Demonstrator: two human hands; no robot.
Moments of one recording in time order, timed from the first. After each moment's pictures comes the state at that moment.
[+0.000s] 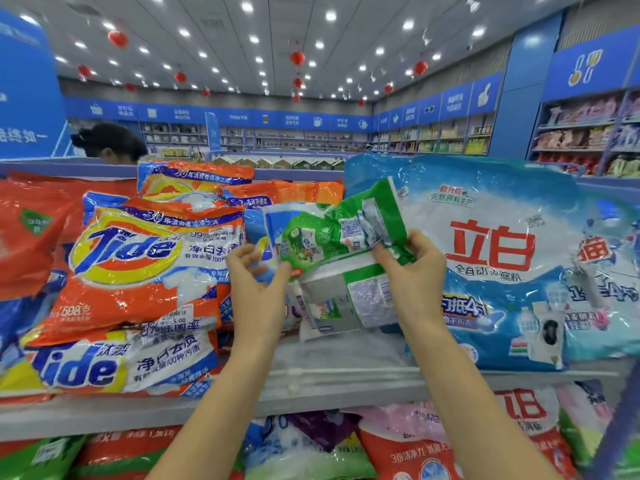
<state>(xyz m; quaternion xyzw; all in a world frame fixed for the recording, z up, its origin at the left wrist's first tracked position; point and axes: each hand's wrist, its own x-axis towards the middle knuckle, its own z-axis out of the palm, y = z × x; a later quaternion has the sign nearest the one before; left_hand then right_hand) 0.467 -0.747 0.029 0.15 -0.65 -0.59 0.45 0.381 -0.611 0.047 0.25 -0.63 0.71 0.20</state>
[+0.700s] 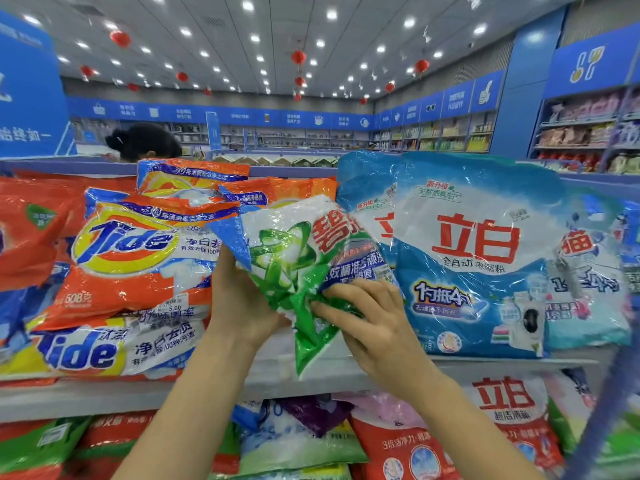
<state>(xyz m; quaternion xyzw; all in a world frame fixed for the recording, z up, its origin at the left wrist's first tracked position) 0.484 -0.740 0.046 -0.19 -0.37 -0.89 0.16 0.400 -0.590 -0.013 0.56 -0.63 0.21 0.49</state>
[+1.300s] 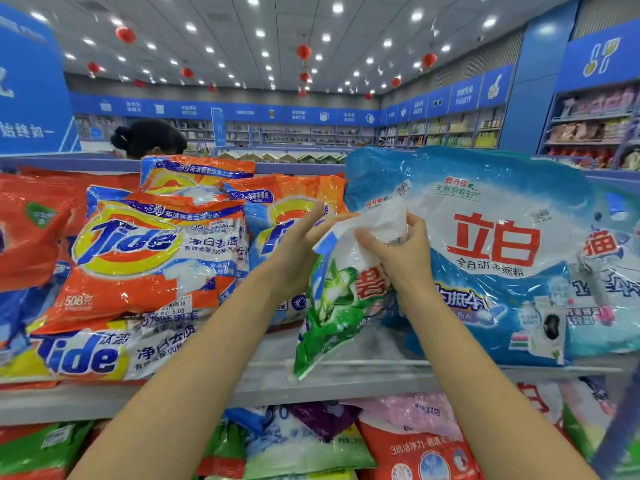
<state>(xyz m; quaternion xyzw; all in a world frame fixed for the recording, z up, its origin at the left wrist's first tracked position) 0.440 -0.739 0.078 0.00 -0.62 -0.78 0.09 0.349 -0.618 0.048 0.21 -0.64 0.73 0.10</state>
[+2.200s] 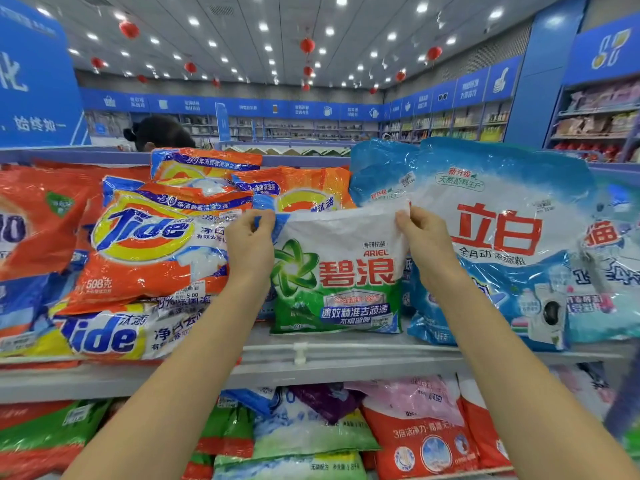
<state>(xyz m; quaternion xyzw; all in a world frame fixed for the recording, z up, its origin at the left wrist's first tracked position) 0.447 -0.777 0.055 0.14 -0.65 -0.56 0.49 0.350 -0.597 0.064 0.24 -0.67 0.70 0.07</state>
